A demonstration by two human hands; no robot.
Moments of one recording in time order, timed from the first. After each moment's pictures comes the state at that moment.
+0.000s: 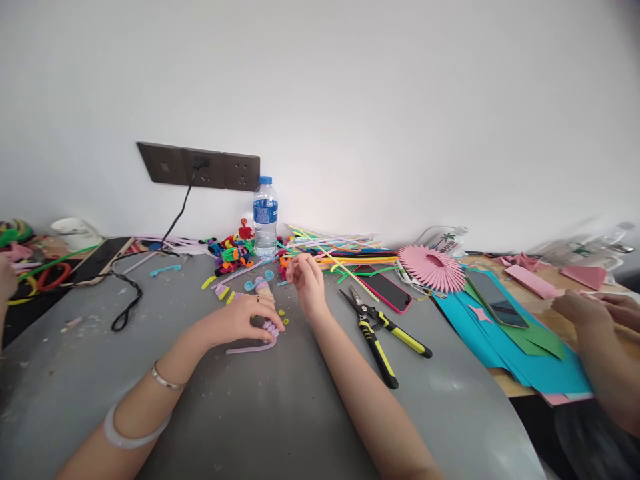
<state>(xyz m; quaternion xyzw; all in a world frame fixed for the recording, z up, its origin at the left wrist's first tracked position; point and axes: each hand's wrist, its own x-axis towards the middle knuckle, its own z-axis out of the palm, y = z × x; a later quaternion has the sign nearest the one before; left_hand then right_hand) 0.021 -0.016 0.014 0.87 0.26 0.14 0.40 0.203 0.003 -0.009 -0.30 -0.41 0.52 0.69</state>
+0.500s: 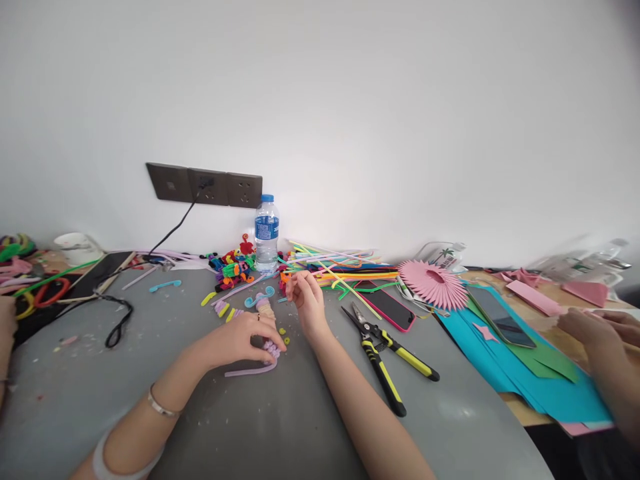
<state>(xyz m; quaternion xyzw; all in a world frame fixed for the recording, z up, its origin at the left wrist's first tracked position) 0.021 -0.016 0.012 0.87 0.25 0.15 0.40 0.201 0.006 -0.015 -0.29 -0.40 0.53 0.69</state>
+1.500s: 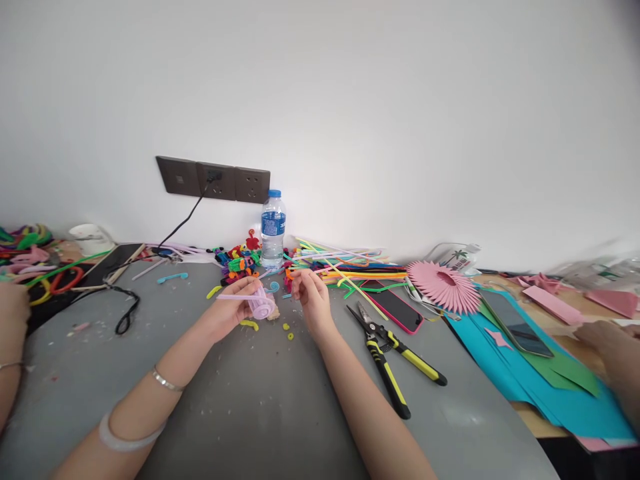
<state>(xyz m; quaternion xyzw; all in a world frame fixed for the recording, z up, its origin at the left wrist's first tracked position) 0.019 0.001 0.004 0.38 0.41 0.44 0.70 0.205 0.006 -0.016 -0.31 -0.44 0.52 0.67</state>
